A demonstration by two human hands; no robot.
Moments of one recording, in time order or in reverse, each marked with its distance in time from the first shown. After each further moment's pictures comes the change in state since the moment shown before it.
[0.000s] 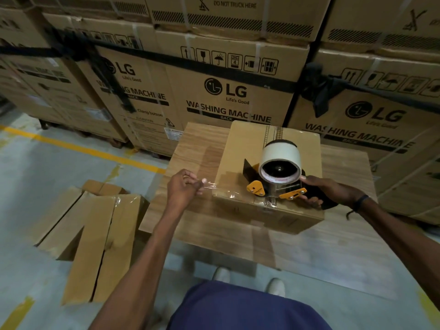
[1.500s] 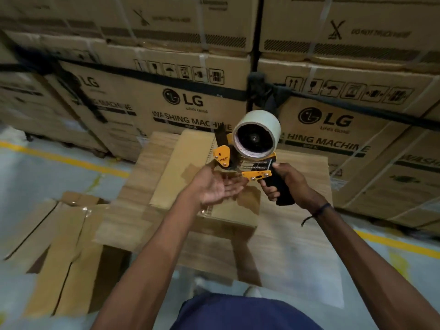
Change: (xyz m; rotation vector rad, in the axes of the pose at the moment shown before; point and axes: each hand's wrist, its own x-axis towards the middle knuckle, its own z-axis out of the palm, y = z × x) left_hand -0.055 0.117 0.229 -0.720 -0.720 -0.645; right_hand -0.051 0.015 -0.072 0.405 0.074 -0.227
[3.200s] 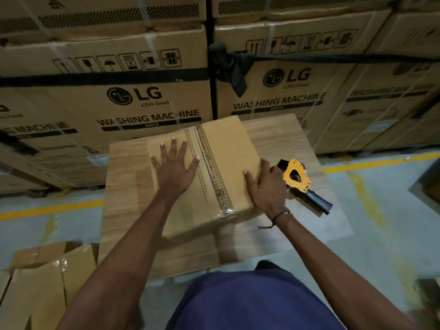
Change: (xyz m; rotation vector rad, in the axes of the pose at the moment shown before) left_hand 0.061 0.083 -0.152 2.034 0.488 0.637; right_hand 0.079 0.132 0.076 -1.138 1.400 0.059
